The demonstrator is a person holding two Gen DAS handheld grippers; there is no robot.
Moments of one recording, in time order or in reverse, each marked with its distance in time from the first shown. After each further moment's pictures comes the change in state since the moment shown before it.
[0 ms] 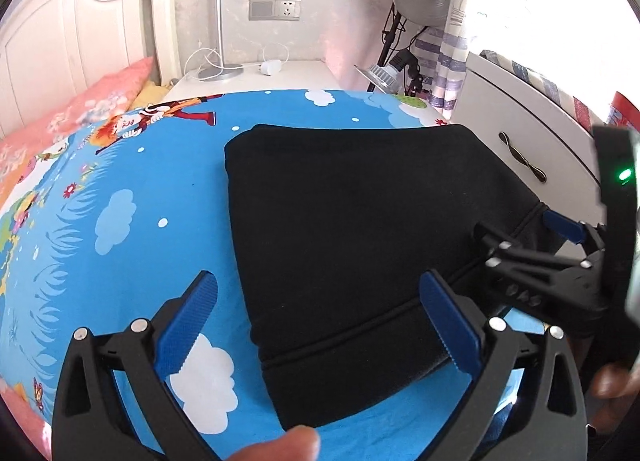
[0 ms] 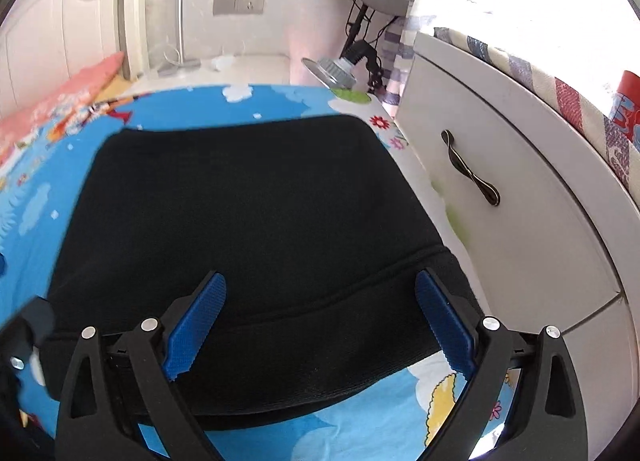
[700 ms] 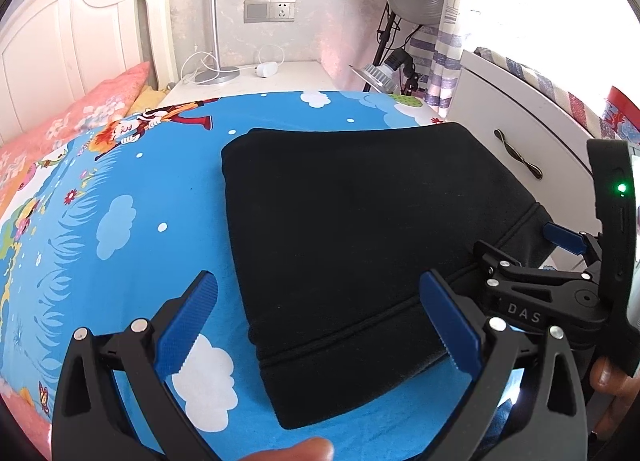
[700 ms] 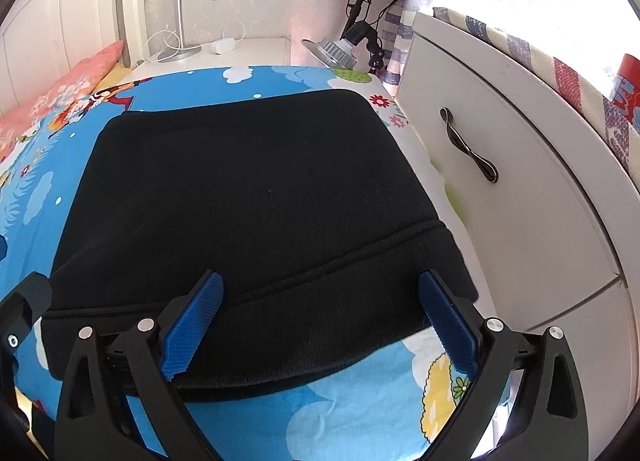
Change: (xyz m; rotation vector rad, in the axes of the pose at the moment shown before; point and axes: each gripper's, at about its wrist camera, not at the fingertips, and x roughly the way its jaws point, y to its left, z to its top) left arm -0.005 -0.004 0.001 0.017 0.000 -0.006; right arm -0.013 -0.010 -0.008 0.043 0.078 0.044
